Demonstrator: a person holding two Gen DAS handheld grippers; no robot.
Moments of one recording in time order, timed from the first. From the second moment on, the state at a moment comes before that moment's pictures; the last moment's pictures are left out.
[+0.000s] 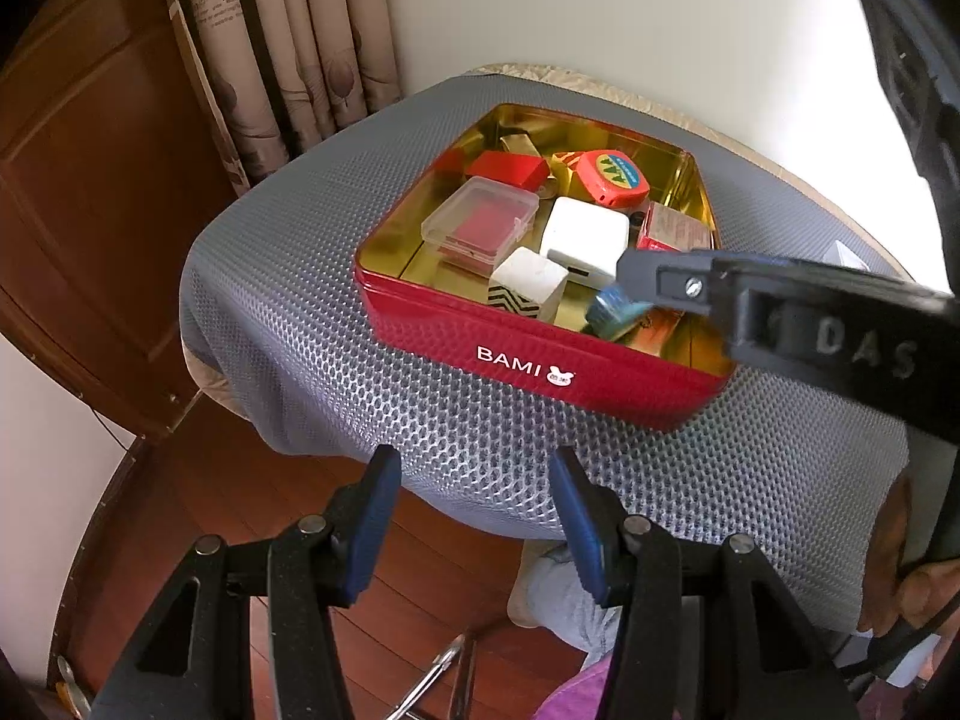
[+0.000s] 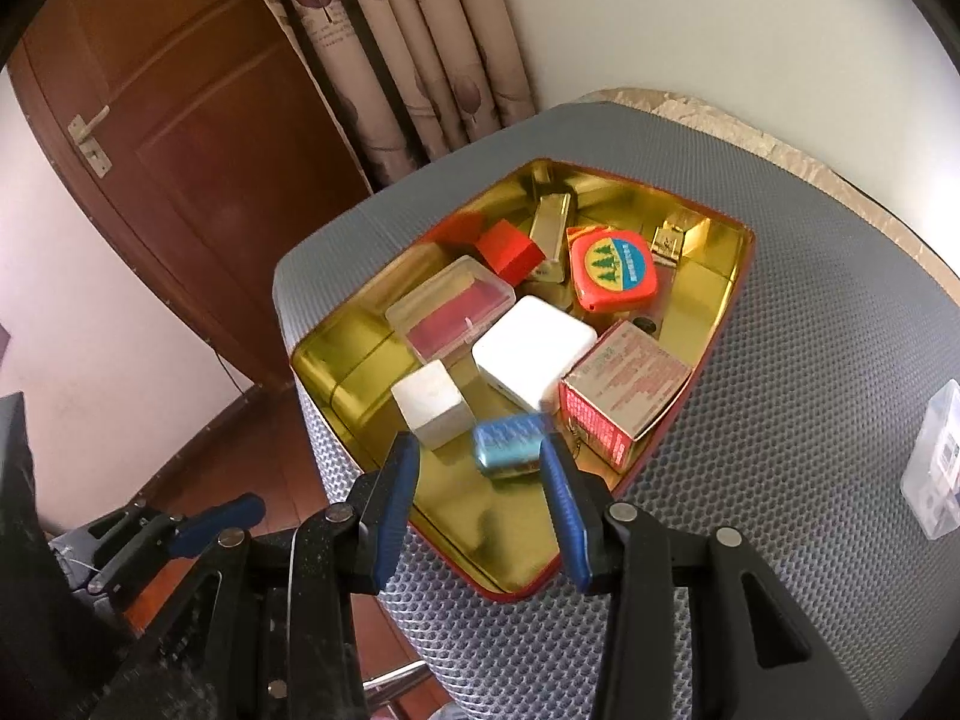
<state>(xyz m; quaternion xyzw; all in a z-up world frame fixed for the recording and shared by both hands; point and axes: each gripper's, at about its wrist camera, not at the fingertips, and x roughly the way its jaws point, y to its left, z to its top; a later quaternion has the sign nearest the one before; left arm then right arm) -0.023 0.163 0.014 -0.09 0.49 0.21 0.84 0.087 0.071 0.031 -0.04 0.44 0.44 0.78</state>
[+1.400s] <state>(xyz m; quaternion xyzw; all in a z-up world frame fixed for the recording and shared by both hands) 0.062 0.053 0.025 -0.01 0.52 0.06 0.85 0.128 -0.317 -0.058 0.03 0.47 0.03 0.88</state>
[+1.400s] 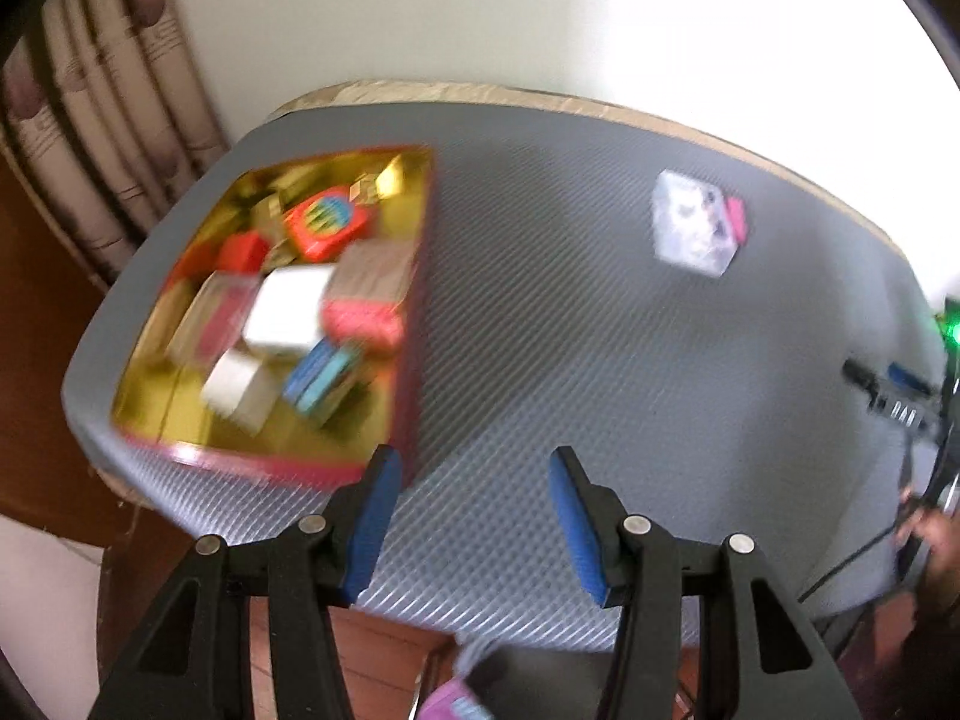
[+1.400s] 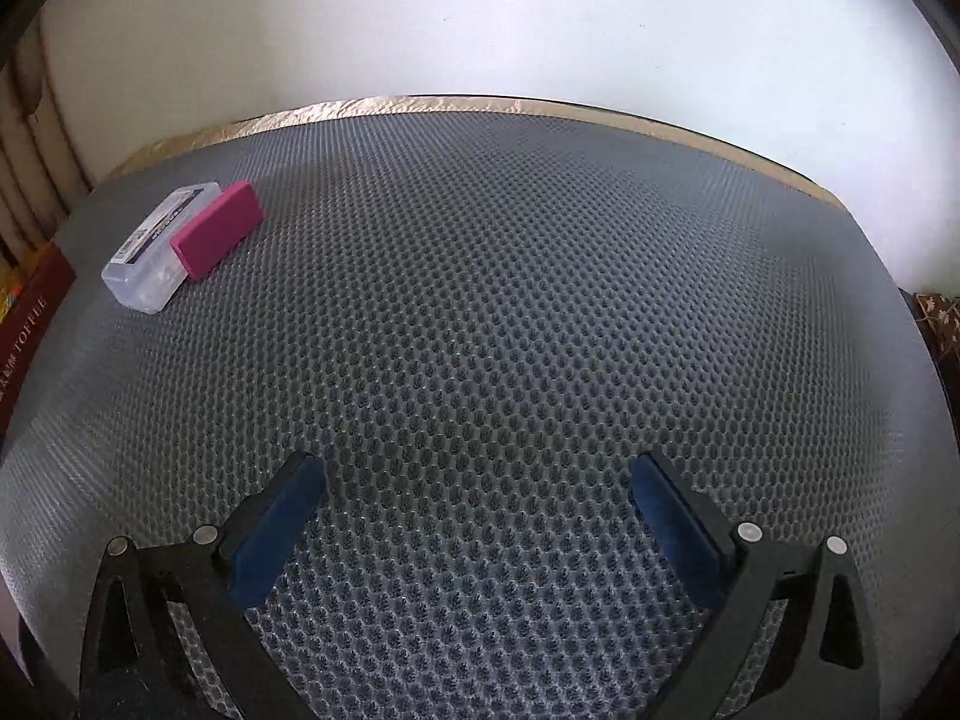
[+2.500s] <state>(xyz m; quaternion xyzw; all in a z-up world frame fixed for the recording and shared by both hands) 0.262 -0.094 -0.016 0.16 0.53 -0.14 0.82 0.114 -0.315 -0.051 0.05 0.46 0.09 0.88</state>
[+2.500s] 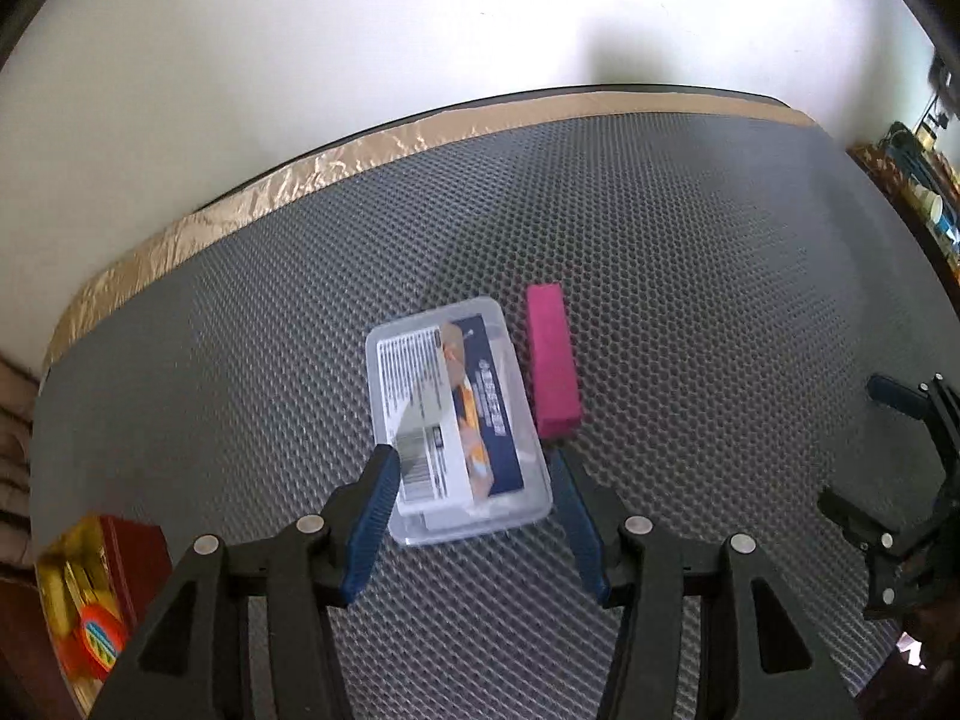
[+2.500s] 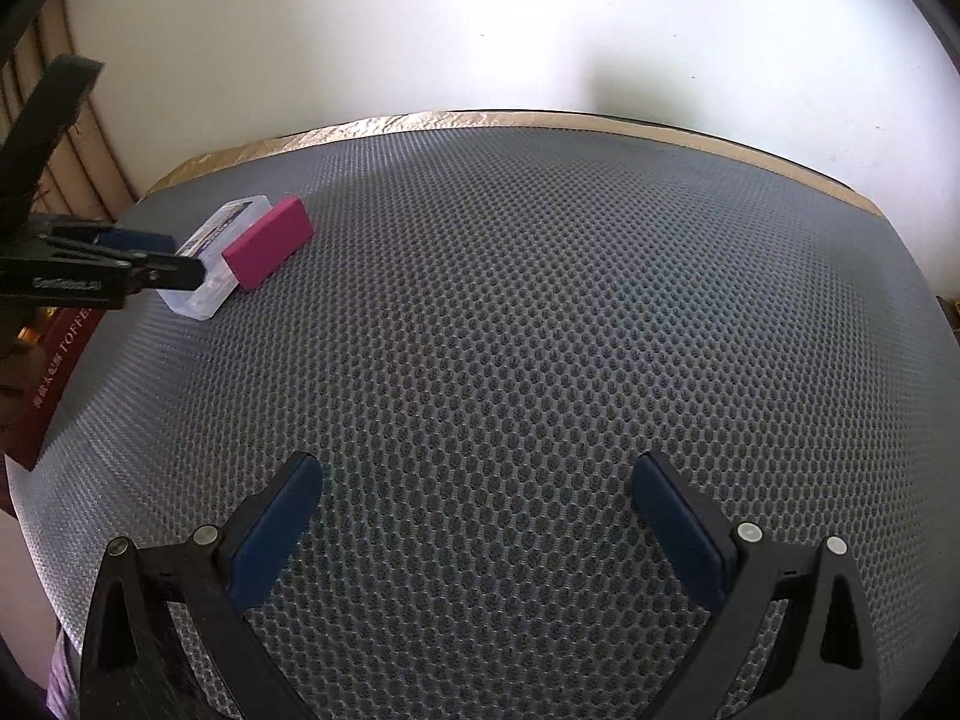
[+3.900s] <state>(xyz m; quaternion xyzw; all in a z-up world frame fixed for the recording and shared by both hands) 0.187 0.013 -0.042 -0.04 0.56 0.00 0.82 0.119 -0.307 -0.049 0.00 0.48 0.07 0.87</state>
